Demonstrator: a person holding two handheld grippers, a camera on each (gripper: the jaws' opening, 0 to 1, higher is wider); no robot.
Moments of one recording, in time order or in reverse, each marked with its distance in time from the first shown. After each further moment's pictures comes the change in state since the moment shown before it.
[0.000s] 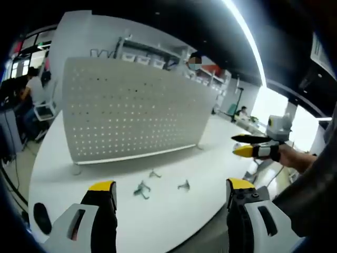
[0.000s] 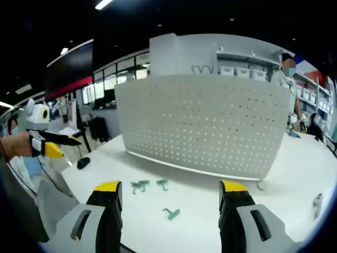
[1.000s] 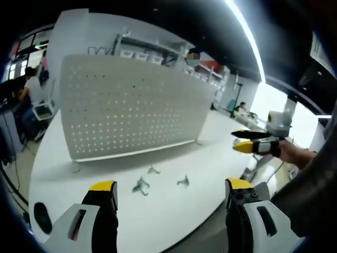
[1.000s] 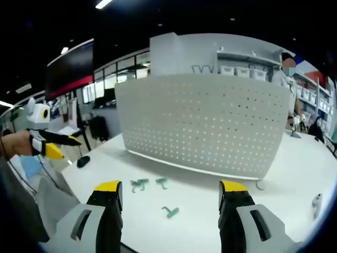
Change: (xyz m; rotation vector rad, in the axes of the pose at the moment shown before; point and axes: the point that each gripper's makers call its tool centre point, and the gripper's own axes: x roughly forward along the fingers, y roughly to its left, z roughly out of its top) left arm 0.002 -0.002 -0.008 0.011 0.037 -0.007; right arm -0.003 -0.003 -0.002 -0.005 0.010 -0.001
